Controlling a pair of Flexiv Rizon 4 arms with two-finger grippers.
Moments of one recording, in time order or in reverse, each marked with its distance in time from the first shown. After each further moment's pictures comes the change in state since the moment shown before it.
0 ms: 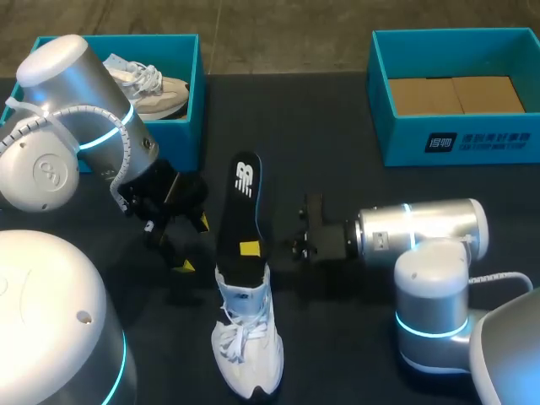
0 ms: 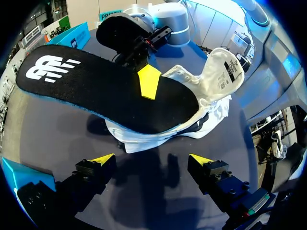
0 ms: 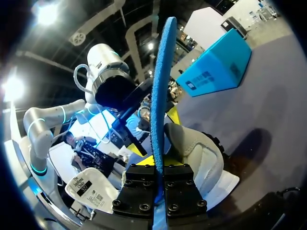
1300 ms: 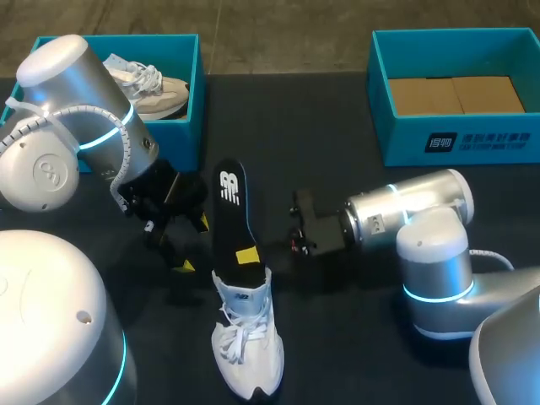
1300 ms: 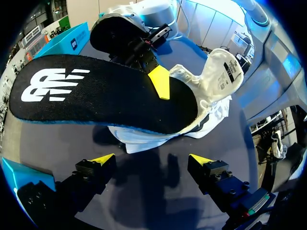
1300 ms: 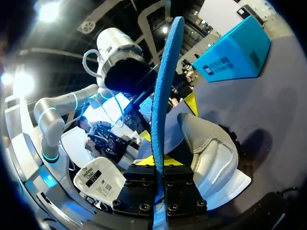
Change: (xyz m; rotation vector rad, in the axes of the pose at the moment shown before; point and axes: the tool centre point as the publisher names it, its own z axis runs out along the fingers) left arm 0.000 0.000 0.000 0.000 0.000 0.000; right arm 0.012 -0.014 0.002 0.167 0.139 -0.030
